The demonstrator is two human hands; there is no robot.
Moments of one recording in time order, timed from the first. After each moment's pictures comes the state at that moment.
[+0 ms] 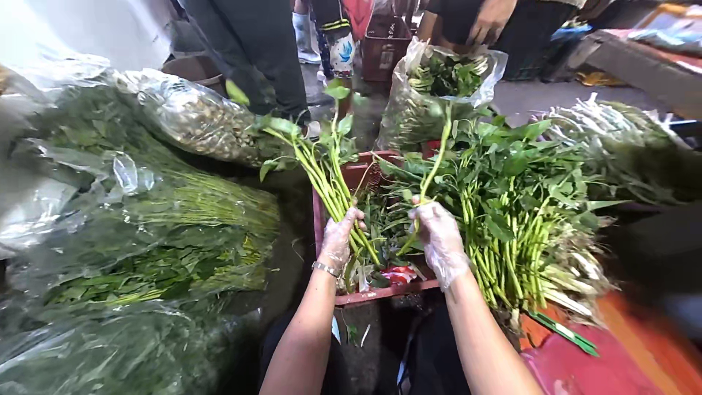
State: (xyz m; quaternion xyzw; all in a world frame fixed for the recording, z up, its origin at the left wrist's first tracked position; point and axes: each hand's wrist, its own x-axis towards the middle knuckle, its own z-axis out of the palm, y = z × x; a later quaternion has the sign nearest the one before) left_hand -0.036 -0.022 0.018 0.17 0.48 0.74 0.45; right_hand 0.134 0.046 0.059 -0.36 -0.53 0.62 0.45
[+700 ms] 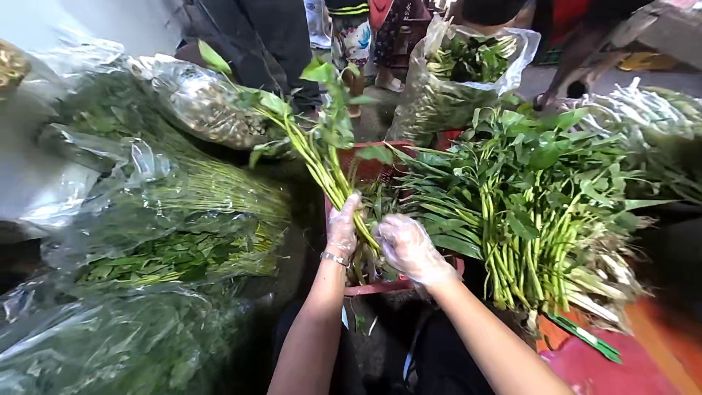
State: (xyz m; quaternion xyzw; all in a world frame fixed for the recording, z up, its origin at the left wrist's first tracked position) left_hand -0.048 -0.020 0.013 0.12 0.52 0.75 0.38; right_hand 0.097 0.017 0.049 -0.18 -0.93 0.20 0.24
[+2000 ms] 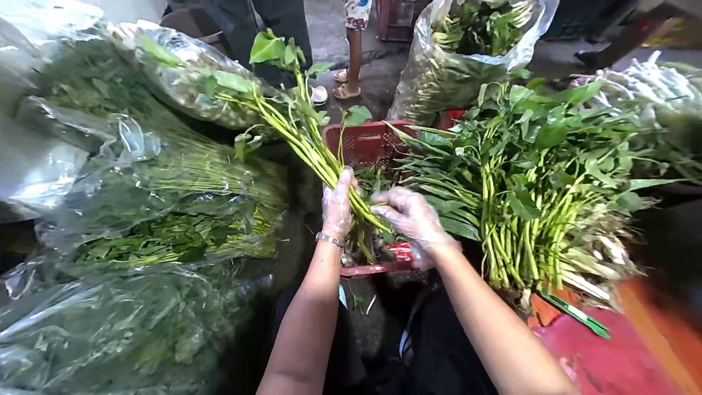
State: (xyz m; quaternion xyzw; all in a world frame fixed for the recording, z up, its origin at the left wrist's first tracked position) left_hand -0.054 -0.028 0.001 0.21 0.52 0.76 0.34; right_hand 0.103 0.032 0.057 -0.29 -0.86 0.38 0.16
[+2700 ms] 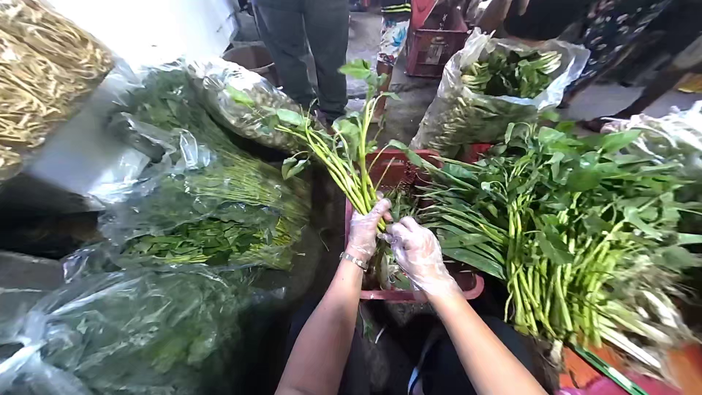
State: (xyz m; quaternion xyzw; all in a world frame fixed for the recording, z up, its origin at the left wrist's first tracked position) left_hand -0.050 -0.025 0.013 0.15 0.49 0.77 0.38; right_hand 0.071 0.005 0.033 -0.23 -0.90 0.18 0.33
